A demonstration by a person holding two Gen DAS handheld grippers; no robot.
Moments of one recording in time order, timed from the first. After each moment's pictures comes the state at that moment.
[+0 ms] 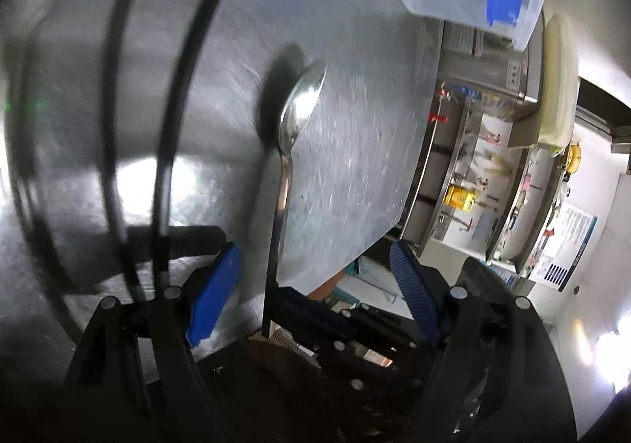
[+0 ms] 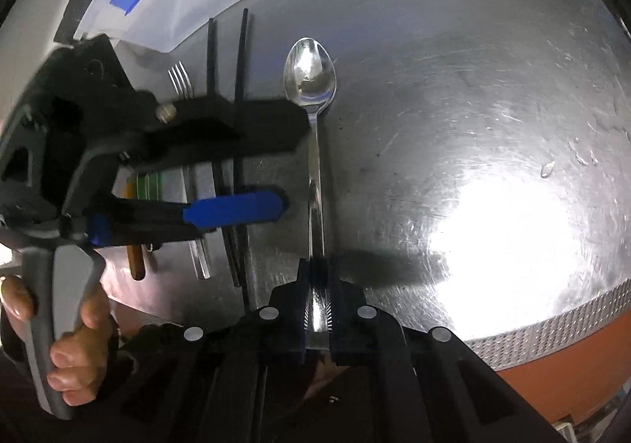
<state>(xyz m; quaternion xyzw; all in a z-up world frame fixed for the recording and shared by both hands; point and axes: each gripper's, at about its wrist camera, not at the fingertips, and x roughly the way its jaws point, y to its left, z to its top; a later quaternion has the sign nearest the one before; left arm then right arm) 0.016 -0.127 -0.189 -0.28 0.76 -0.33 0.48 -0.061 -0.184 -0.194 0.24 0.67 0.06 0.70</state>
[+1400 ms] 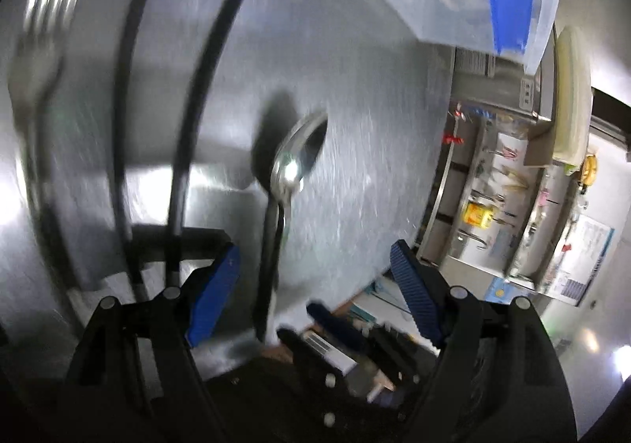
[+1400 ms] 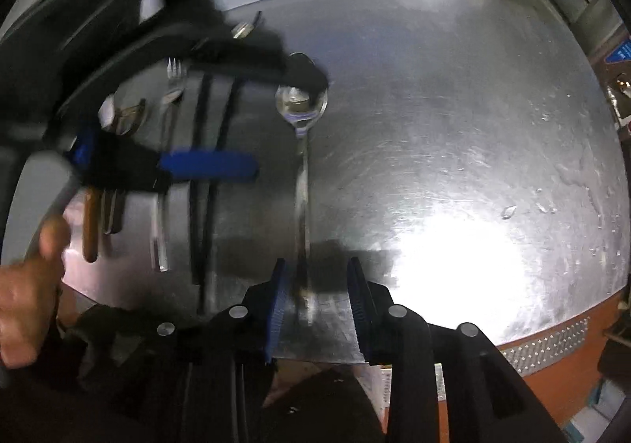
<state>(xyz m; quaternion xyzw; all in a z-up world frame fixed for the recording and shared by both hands) 0.039 -0.141 -0.180 -0.25 0.75 -0.30 0.53 -0.055 -0.226 -0.174 0.11 0.66 0.04 0.75</state>
